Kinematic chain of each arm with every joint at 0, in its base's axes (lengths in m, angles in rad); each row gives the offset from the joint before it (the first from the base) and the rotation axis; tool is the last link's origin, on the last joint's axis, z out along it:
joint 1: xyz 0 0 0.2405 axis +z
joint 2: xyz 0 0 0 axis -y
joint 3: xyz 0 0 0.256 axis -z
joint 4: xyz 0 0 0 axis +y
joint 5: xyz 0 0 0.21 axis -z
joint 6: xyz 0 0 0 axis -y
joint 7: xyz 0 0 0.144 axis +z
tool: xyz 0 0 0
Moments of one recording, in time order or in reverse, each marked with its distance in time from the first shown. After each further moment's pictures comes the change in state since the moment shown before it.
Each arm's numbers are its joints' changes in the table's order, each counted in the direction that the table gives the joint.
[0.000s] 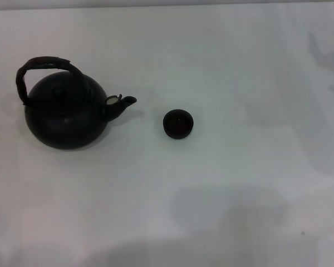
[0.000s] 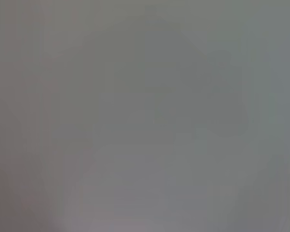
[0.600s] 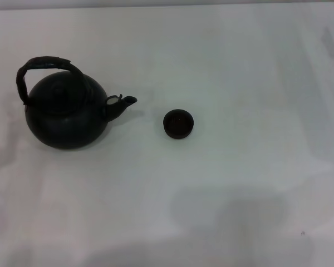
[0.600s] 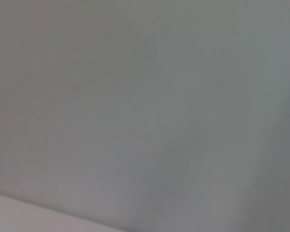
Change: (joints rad) left arm 0.128 0.006 0.001 0.020 -0.316 -0.092 -0.002; right arm 0.039 0.006 -0.080 -0.039 -0.013 0.212 0.048
